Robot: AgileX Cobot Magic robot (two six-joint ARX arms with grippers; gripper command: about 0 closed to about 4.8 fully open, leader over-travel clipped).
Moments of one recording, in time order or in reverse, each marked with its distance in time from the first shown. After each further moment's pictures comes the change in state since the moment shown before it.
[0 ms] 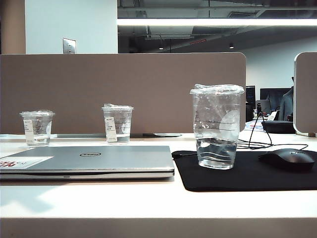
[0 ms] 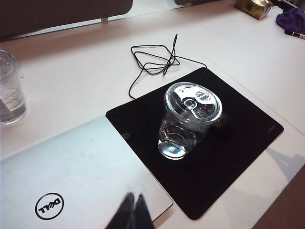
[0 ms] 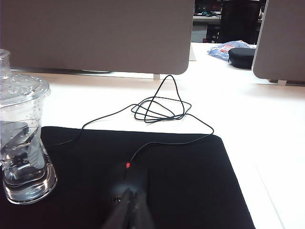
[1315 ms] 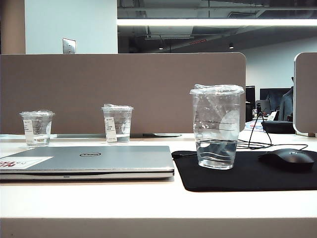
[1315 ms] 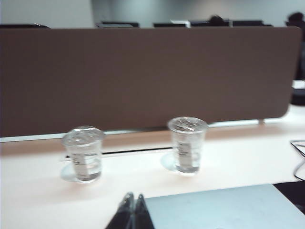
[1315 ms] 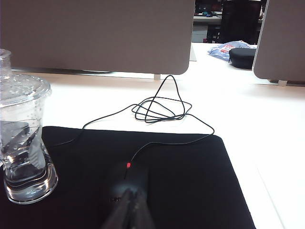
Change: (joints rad) left arm 0.437 -0.811 -0.823 0.558 -0.155 0.091; right arm 0.000 0.000 0.000 0.000 -0.003 0.000
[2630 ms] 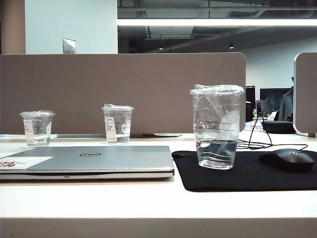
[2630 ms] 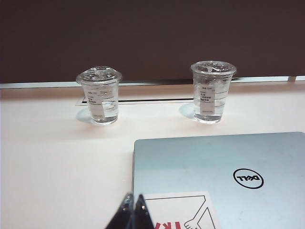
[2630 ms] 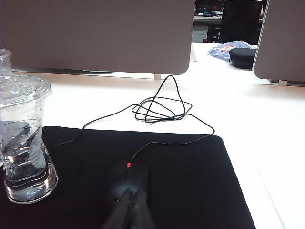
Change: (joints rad) left arm 0.000 -0.130 -0.196 -0.066 -0.082 0.000; right arm 0.000 0.000 0.000 0.000 0.000 0.000
